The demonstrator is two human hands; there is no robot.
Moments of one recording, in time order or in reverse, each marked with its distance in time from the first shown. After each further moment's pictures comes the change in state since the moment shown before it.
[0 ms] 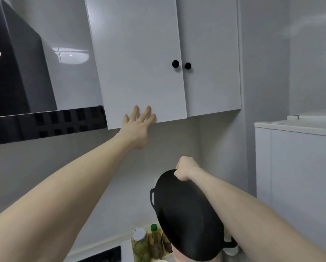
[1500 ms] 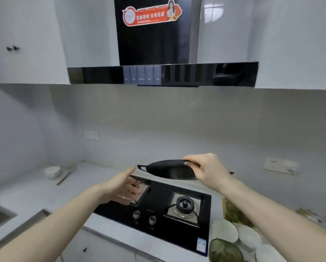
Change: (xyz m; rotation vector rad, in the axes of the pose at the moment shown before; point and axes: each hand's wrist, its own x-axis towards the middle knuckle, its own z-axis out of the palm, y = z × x) left_hand -0.497 -0.183 0.106 -1.398 -0.474 -1.251; right_hand -0.179 -0.179 0.187 0.226 -0.036 -1.213
